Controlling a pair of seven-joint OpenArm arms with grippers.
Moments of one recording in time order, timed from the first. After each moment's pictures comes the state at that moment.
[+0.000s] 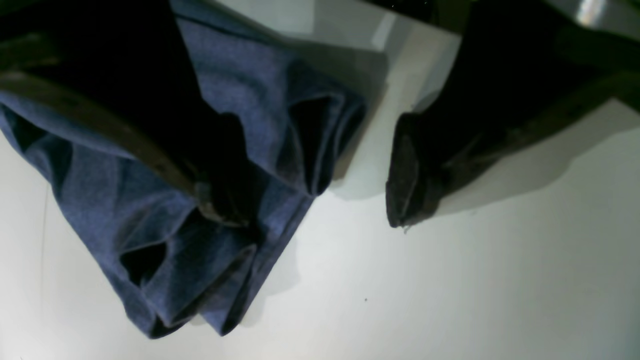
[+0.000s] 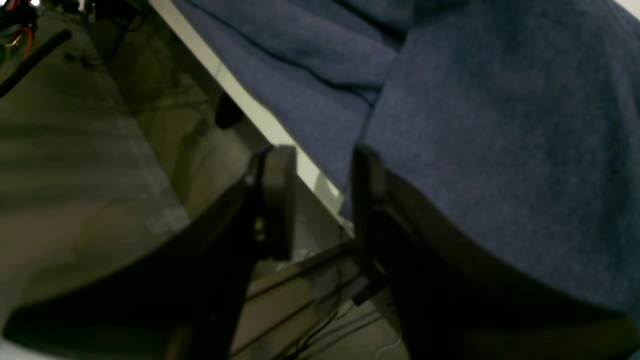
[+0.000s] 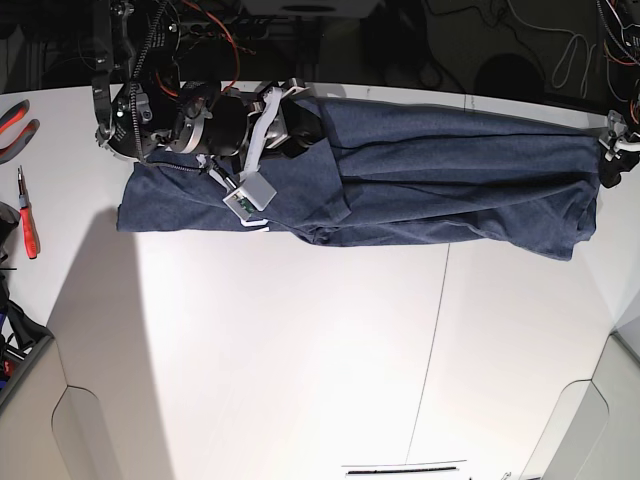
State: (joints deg) left arm 10.4 -25.5 -43.6 48.8 -37.1 -38.7 19.7; right arm -13.1 1.8 -4.6 102.9 38.9 31.7 -74.5
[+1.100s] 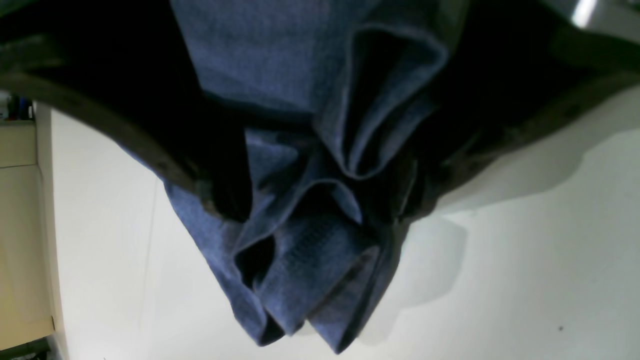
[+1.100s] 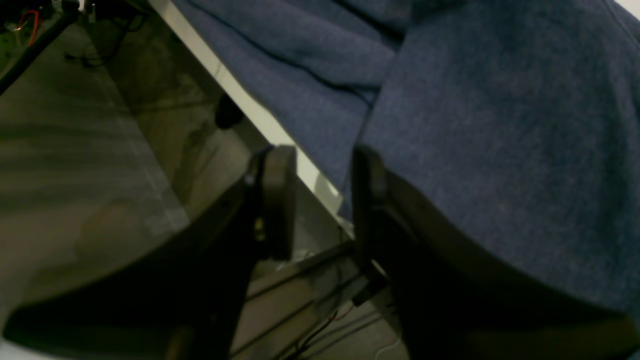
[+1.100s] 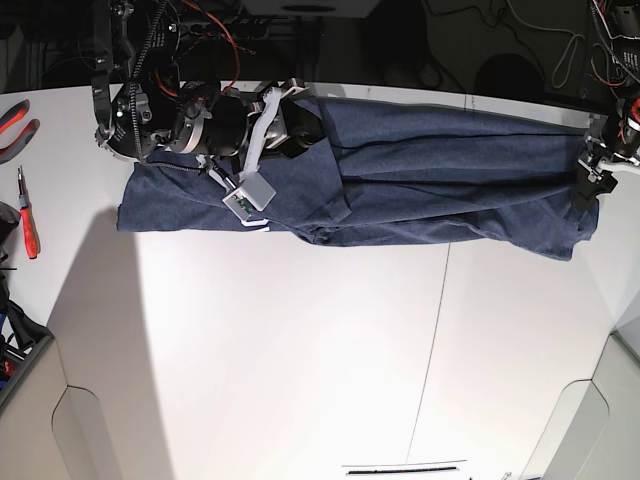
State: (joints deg) left arm 8.3 -25.1 -34.9 49.1 -51.7 -38.7 27.7; right arm -13.1 1.8 -4.6 102.9 38.9 31.7 -74.4
